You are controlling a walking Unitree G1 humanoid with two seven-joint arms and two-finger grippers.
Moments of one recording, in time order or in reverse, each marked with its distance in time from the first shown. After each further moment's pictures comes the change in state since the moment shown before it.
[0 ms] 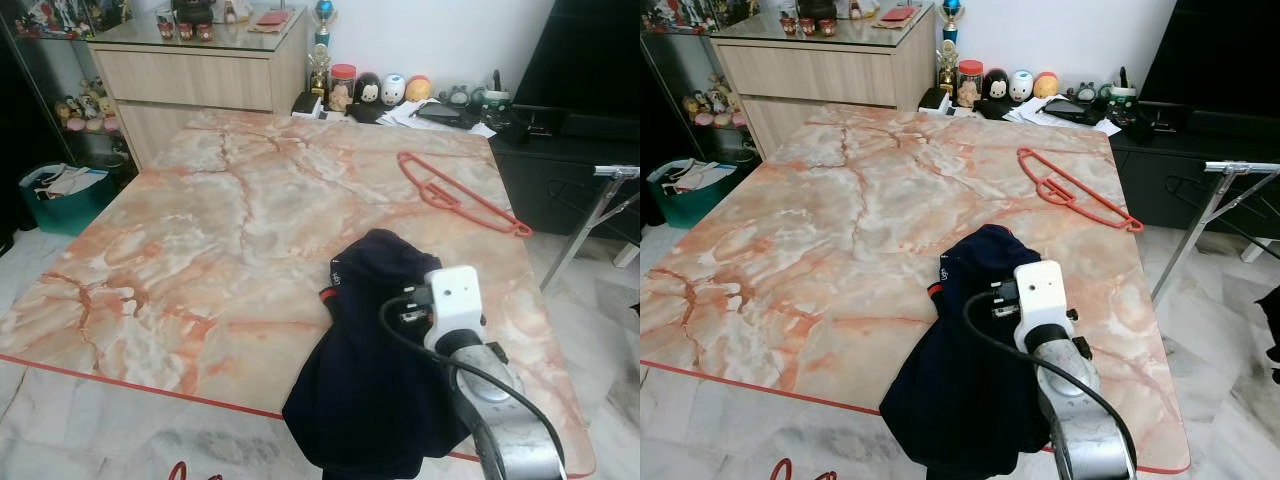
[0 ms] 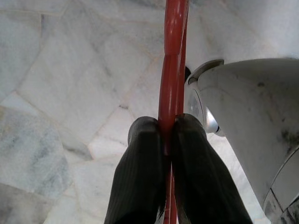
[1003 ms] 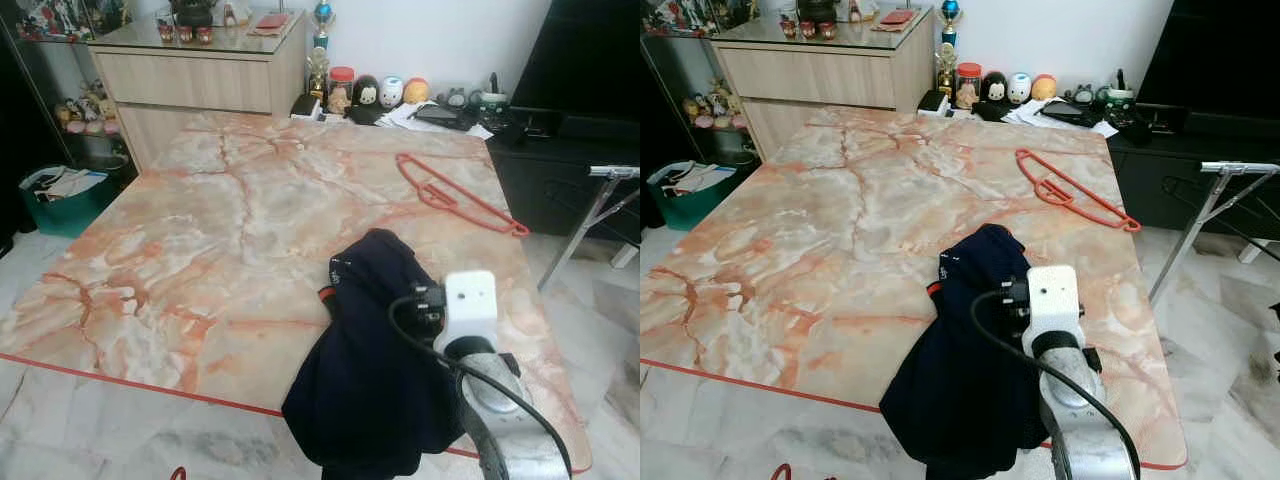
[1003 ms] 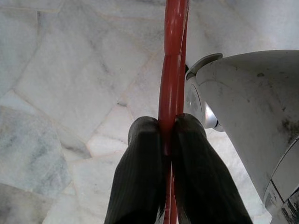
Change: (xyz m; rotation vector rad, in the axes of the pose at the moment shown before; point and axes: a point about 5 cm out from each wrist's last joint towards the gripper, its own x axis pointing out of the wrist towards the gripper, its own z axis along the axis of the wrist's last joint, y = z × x) left arm -0.001 0.001 -0.003 -0.006 0.005 -0.008; right arm -0.006 -0.005 0.014 0.021 -0.029 -0.123
